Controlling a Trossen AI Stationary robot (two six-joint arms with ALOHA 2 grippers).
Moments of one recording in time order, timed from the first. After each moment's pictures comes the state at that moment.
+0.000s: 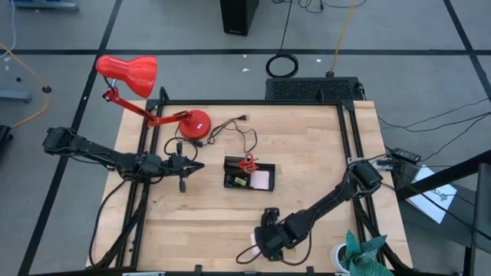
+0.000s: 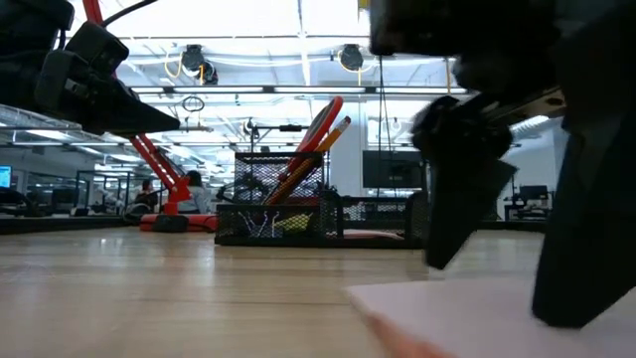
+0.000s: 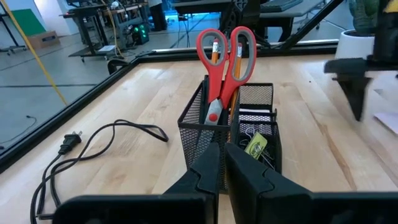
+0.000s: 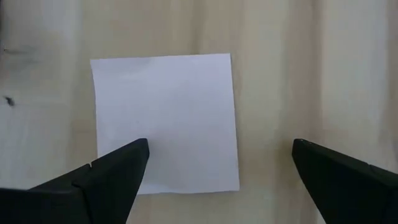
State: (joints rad) left arm -0.20 0.70 0.04 0.47 -0.34 0.00; right arm 0.59 2.14 1.33 -0.61 0.22 0.49
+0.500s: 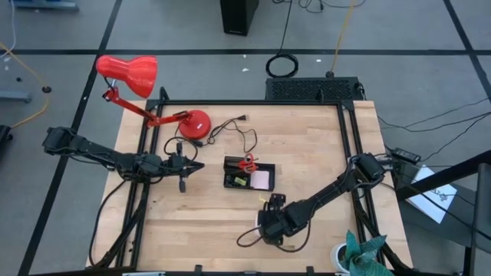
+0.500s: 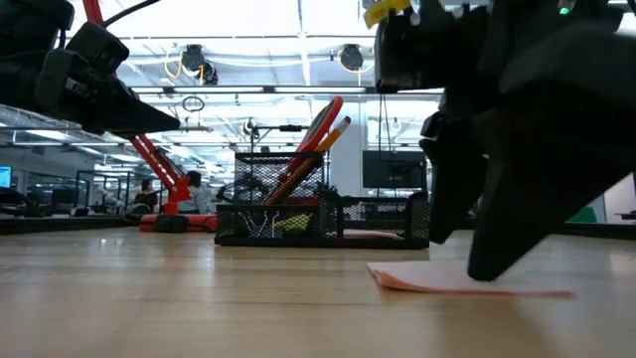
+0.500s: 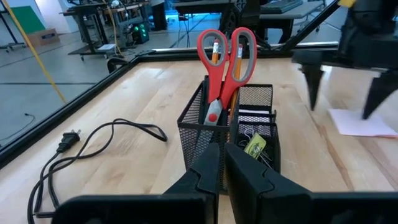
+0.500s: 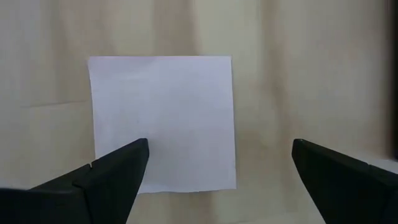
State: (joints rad) left arm -0.20 0.70 0.04 0.47 -0.34 -0.01; right arm 0.53 2.08 1.26 -0.72 0.28 0.58
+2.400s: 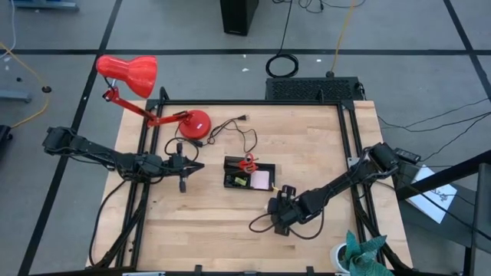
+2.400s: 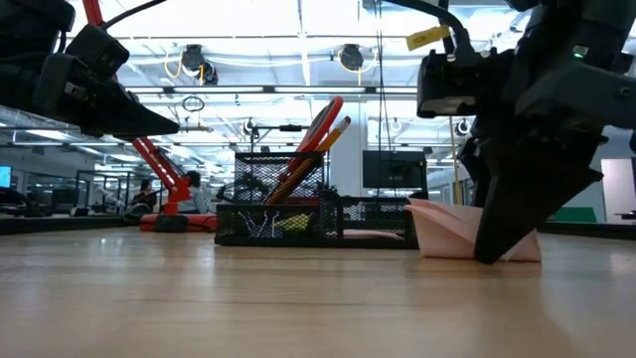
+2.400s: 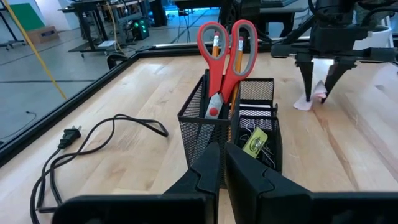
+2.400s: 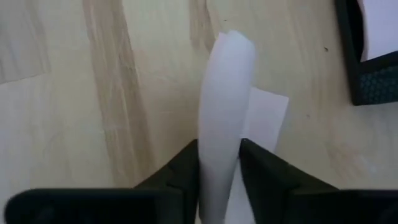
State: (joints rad) left arm -0.20 0.70 0.04 0.45 -0.34 -0.01; right arm 0.51 1.88 0.95 -0.46 0.22 0.71
